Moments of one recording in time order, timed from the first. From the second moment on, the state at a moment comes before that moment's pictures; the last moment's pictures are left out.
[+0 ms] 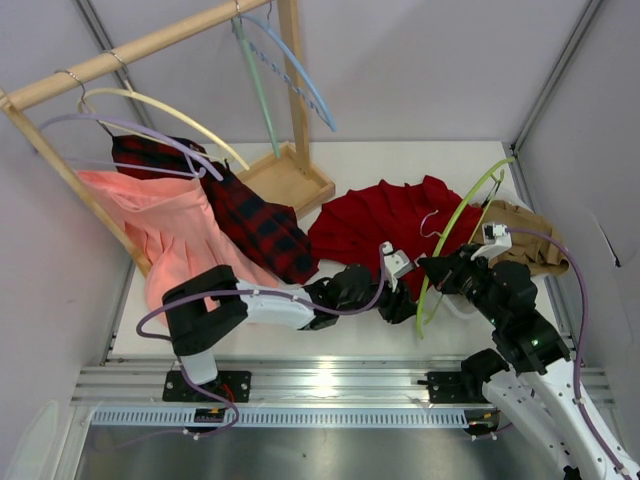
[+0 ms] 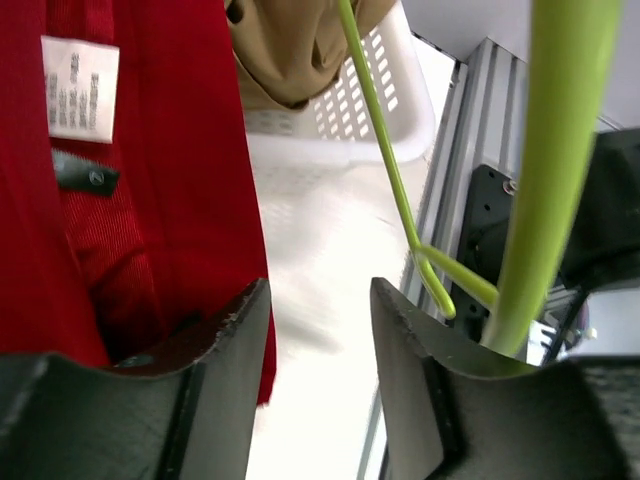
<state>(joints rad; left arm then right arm) -1.16 1.77 0.88 0.64 0.17 -0.34 0.43 0.44 0.64 -0.42 -0.06 0.63</state>
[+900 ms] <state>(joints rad) -1.07 1.83 1.01 0.38 0.11 -0.59 0.42 0.45 0.64 -0.42 -0.08 0.62</state>
